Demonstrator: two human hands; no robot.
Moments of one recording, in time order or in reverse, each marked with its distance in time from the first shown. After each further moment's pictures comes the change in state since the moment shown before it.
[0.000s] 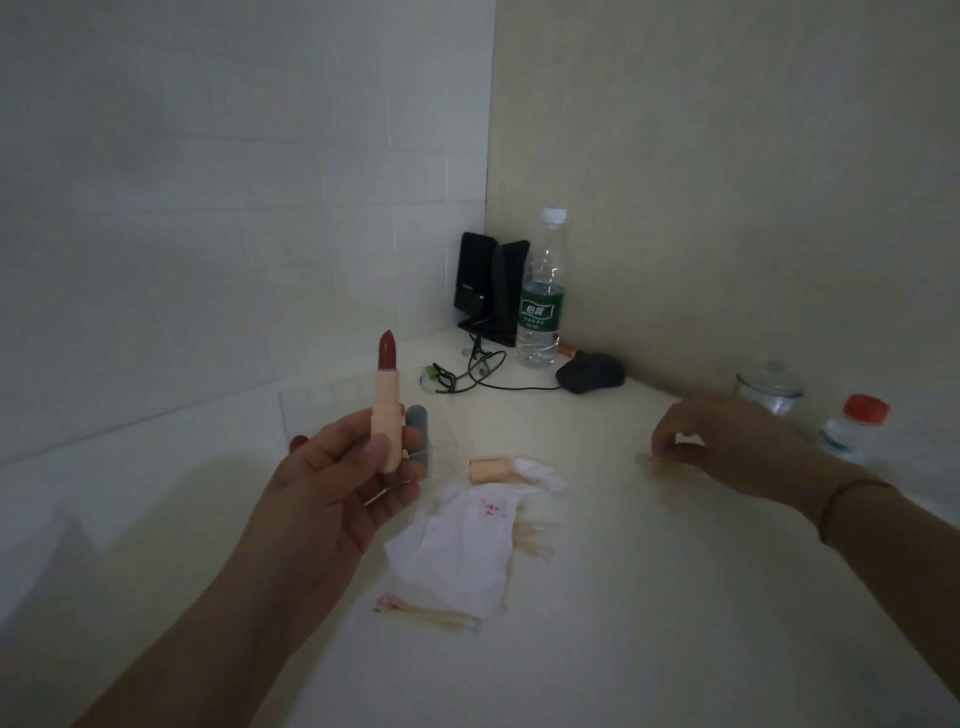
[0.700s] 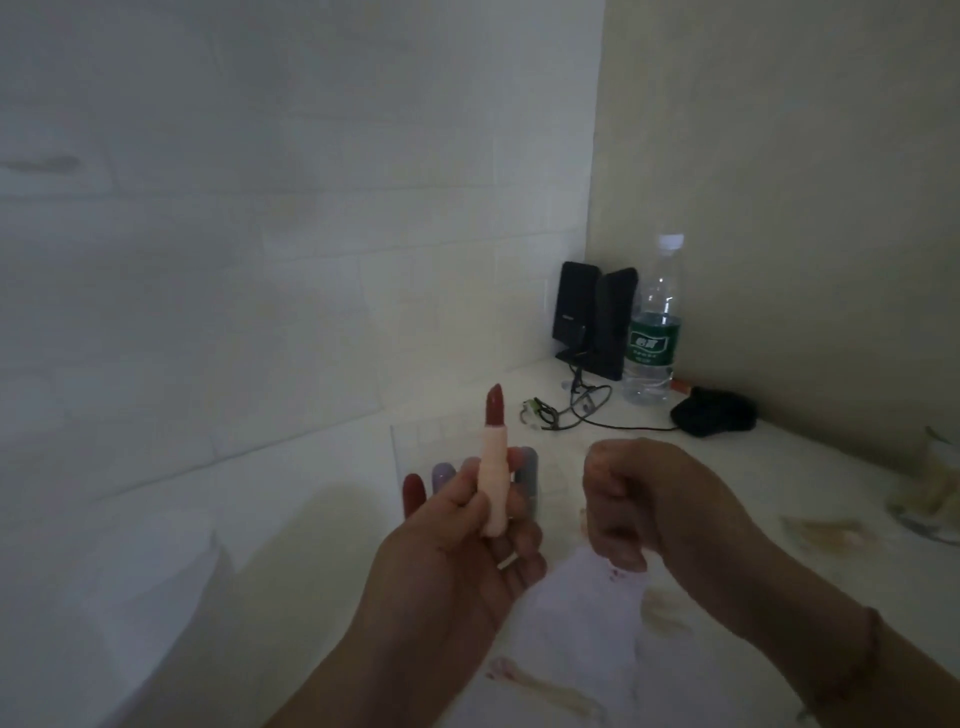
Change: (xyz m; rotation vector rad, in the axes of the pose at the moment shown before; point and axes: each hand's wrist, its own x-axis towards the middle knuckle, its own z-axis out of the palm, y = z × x) left_hand -0.005 0.004 0.011 -0.278 0.023 -0.148; right_hand 0.020 -0.200 -0.017 1.529 -0.185 0.093
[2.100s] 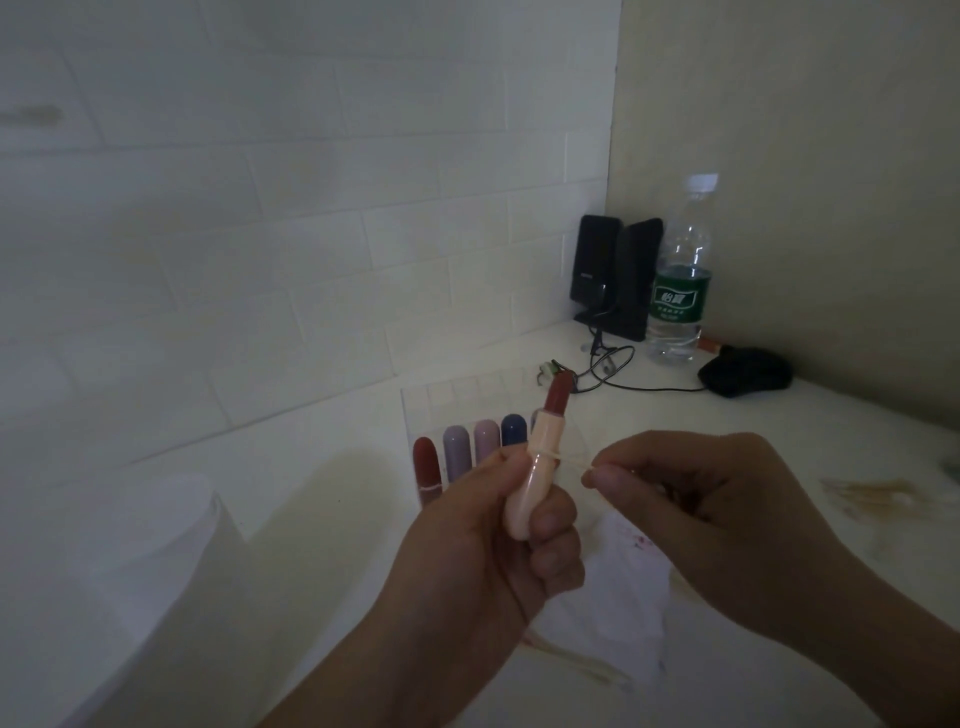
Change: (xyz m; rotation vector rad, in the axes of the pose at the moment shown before) left_hand -0.007 -0.007 0.000 0.060 -0.026 -0.118; right_hand -0.020 0.025 -0.007 -0.681 0.138 -0.648
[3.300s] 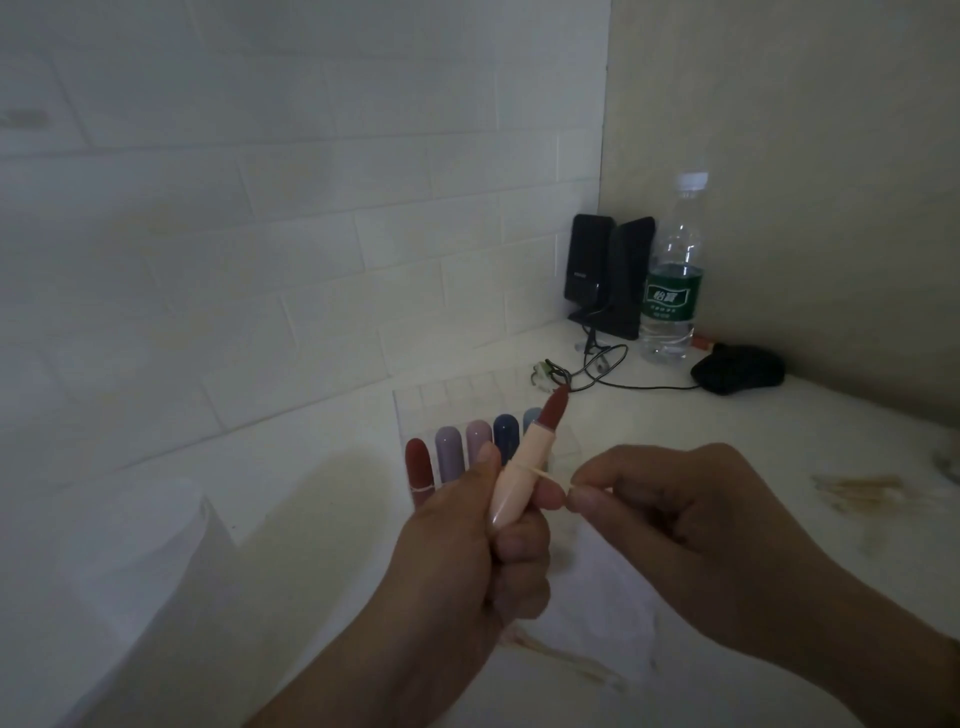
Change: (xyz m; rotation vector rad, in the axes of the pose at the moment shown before) left_hand 0.006 -0.003 -0.002 0.151 0.151 -0.022; right_hand -0.003 -0.003 0.000 -0.114 -0.101 -0.077
